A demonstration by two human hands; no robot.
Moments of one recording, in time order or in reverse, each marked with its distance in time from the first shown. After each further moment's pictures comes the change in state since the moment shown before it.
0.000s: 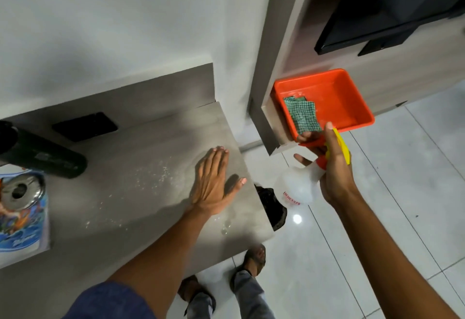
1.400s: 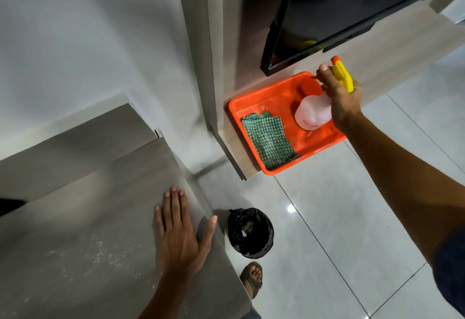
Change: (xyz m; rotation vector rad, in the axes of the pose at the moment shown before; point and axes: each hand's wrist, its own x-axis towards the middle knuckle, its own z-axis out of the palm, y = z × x) left_hand 0.049 0.025 0.061 0.252 0.107 -0.172; right_hand 0.302 -0.051 -0.099 -0.269 0.313 -0.071
